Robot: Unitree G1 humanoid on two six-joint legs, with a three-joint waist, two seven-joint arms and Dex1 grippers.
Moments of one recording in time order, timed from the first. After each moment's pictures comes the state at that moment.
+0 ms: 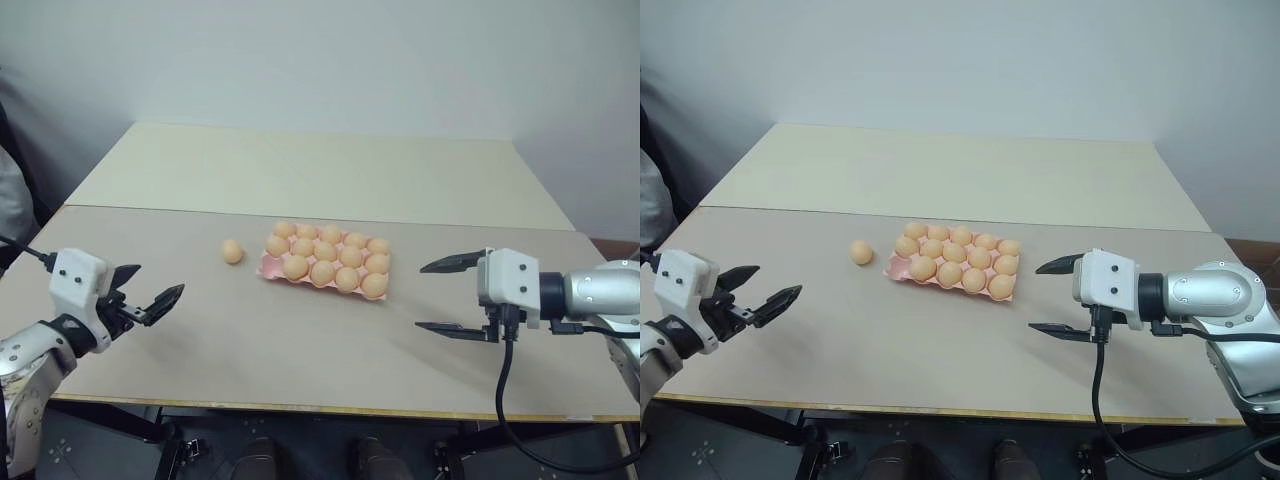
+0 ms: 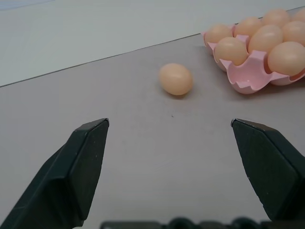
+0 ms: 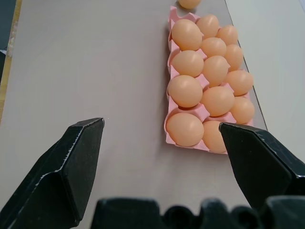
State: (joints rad) left arm 0.03 0.73 0.54 -0.45 -0.51 0.70 -0.61; right arm -0.27 -1.02 -0.10 -0.42 0.39 0.29 1.13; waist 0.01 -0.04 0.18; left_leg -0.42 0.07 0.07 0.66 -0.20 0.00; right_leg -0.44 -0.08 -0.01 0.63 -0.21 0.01
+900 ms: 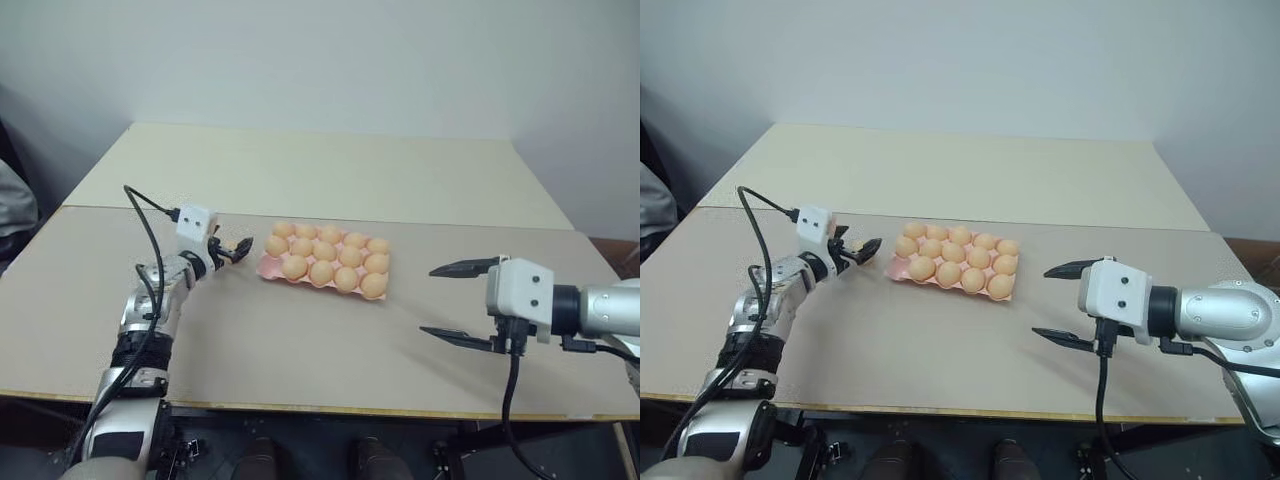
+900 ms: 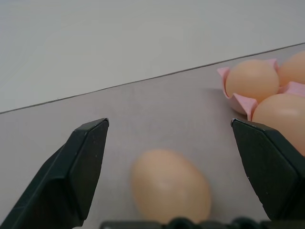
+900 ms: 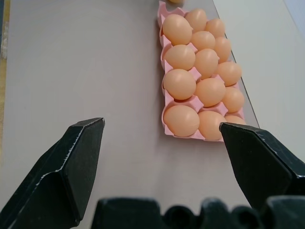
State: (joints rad) left arm -0.69 0.46 0.10 0.54 -0.19 0.26 -0.51; right arm -0.11 -1.03 -0.24 -0.58 0.41 0.38 1.05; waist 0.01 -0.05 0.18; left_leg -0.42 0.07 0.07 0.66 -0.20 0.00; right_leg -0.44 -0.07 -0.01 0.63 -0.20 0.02
